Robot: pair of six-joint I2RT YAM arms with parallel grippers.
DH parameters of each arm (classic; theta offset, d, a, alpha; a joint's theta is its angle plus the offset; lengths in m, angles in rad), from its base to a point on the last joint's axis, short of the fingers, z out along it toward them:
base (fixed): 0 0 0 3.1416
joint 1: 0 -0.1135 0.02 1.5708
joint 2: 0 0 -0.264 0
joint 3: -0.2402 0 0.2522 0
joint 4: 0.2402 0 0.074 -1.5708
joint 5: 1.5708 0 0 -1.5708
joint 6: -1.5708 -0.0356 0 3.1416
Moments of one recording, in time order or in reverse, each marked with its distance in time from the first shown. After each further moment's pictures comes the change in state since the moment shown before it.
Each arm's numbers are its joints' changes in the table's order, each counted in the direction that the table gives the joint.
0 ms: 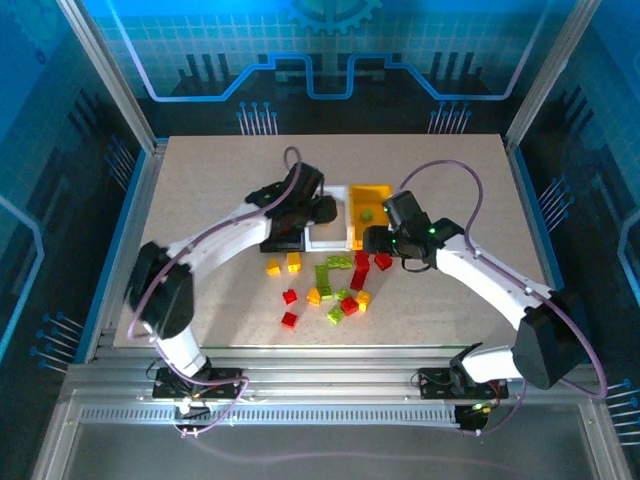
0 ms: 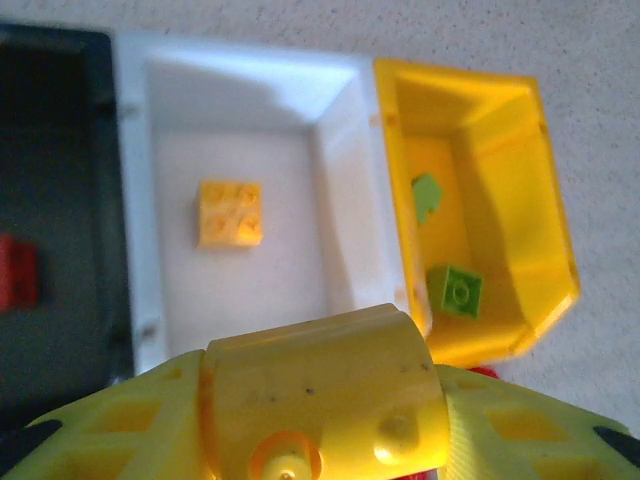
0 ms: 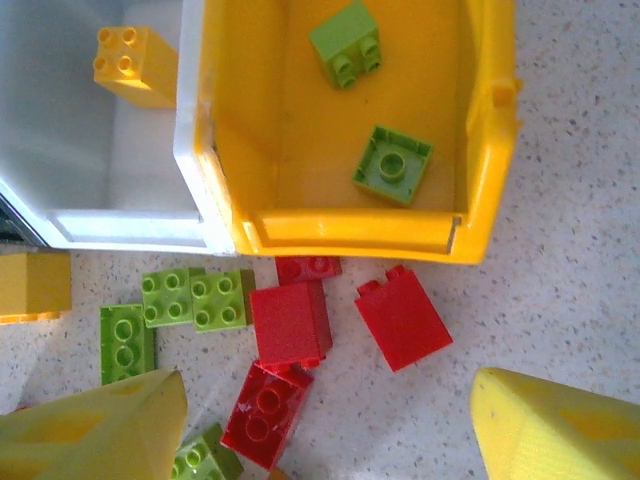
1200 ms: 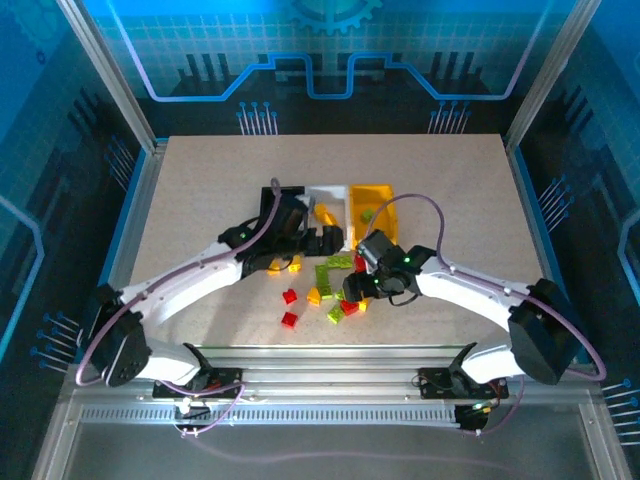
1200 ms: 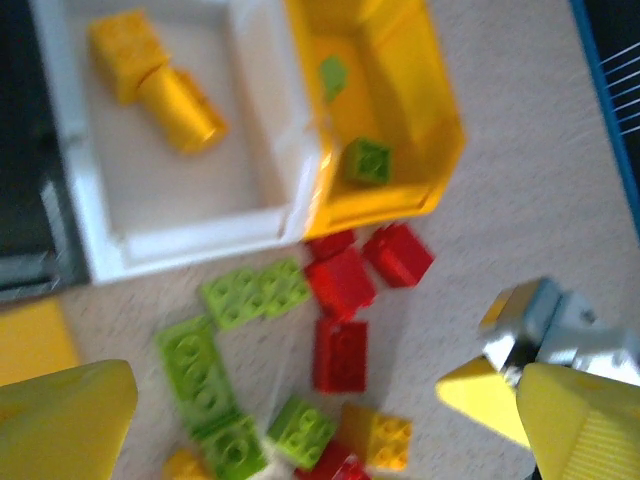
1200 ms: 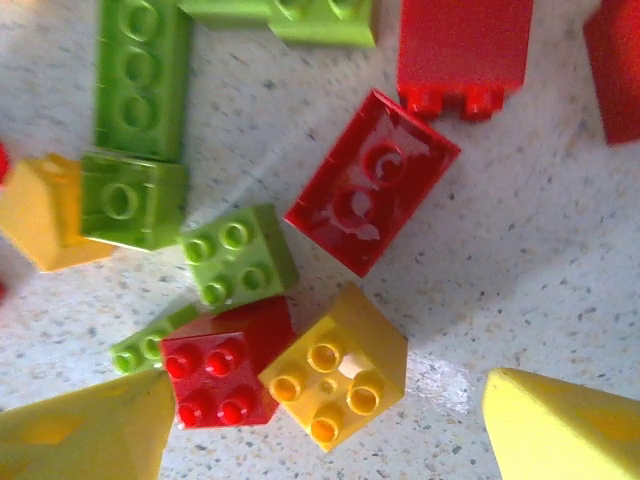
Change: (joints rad) left arm 0.103 -0.404 0.406 -0.082 0.084 0.055; right arm -0.225 0.049 0.172 -0.005 -0.119 -0.024
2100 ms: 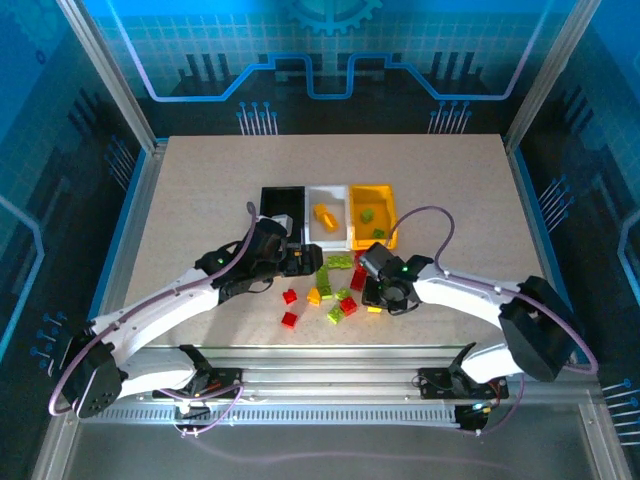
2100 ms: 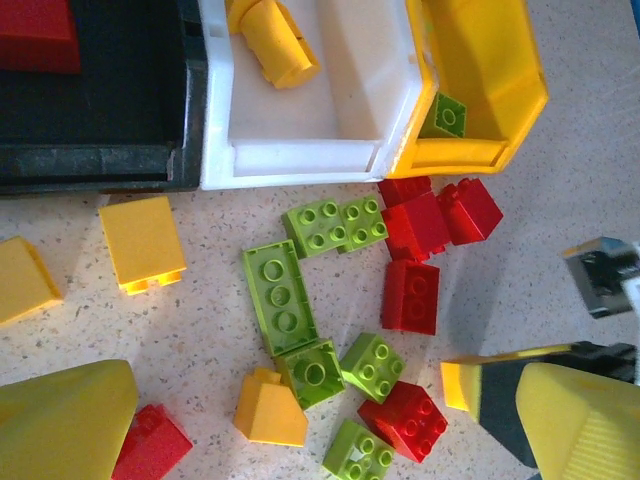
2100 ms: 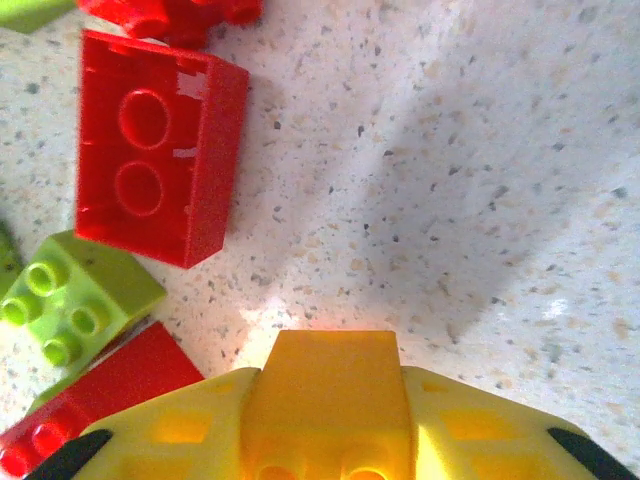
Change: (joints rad) left arm -0.001 -0.184 0.182 0.005 -0.054 0.038; right arm -0.002 -0.014 0.088 -0.007 0.076 -0.354
